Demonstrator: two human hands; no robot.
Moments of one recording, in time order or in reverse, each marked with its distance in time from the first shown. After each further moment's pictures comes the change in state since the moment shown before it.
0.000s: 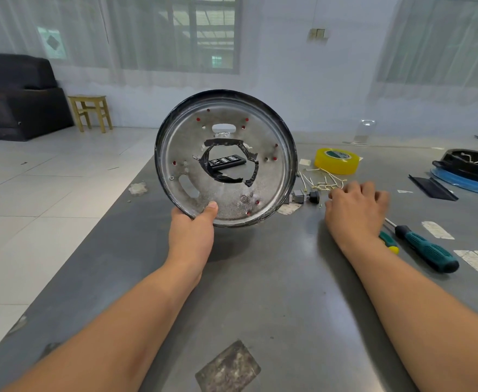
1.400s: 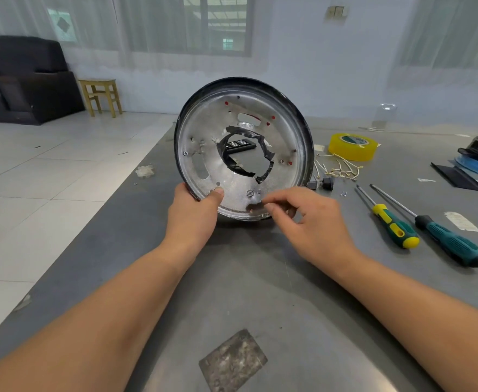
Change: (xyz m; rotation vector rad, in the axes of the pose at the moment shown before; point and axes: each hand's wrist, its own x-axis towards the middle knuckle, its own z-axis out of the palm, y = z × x) left_hand 0.035 -0.019 -0.016 0.306 -0.030 0.146; right_hand -0.073 -0.055 -0.057 1.161 0.129 -0.523
